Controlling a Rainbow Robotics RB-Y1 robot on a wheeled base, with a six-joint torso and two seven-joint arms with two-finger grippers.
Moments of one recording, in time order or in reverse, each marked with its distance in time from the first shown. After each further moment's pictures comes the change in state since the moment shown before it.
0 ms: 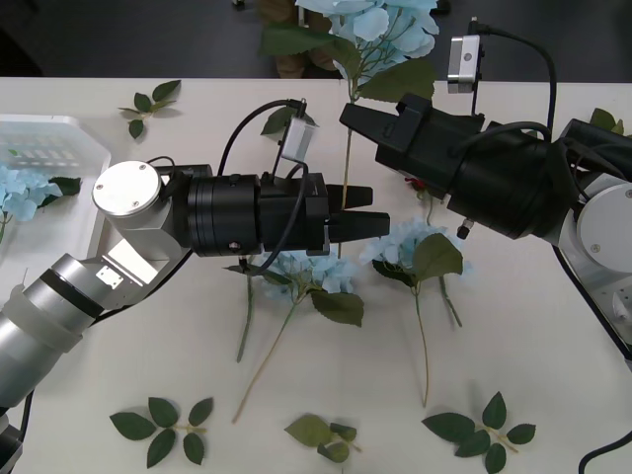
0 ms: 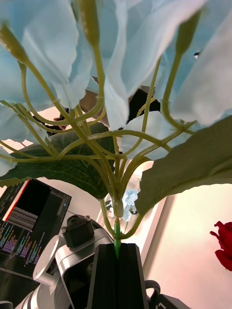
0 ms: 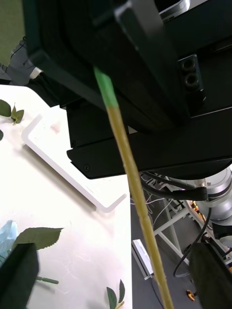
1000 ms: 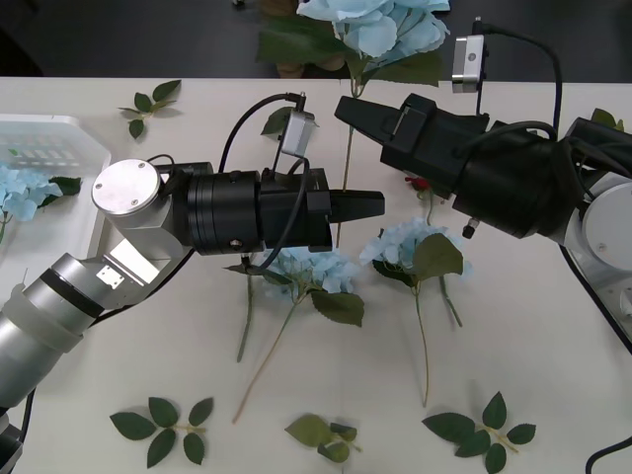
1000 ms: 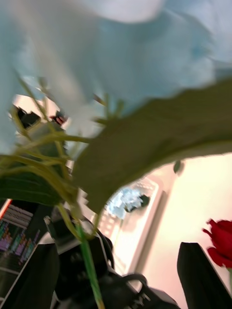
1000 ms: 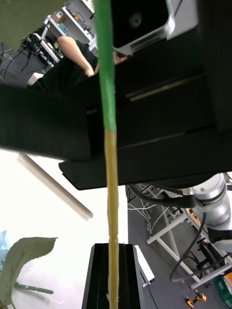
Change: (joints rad) right arm 0.000 -0.033 -0.007 0.000 -0.002 0.015 0.000; left arm 0.000 0.000 -0.001 -0.017 0.020 -0.018 0.000
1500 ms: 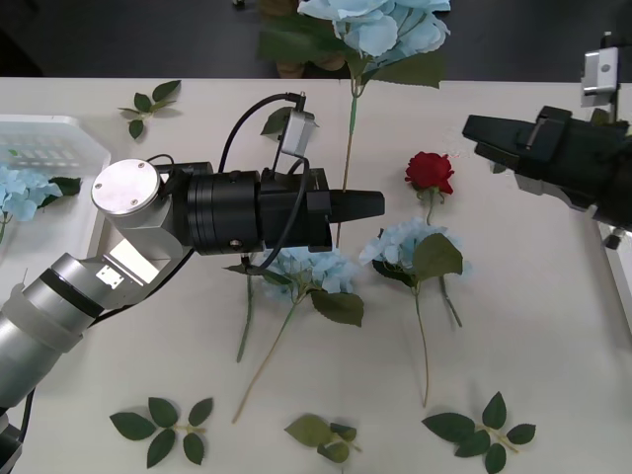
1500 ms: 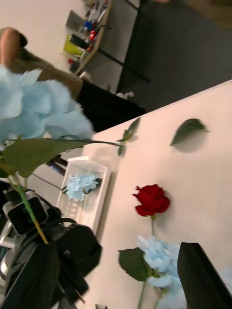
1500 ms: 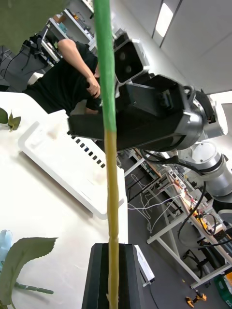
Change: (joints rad) right arm 0.199 -0.281 -0.281 -0.001 -0.246 0.139 0.005; left arm 0.000 0.002 0.000 -0.001 0.000 0.000 0.000
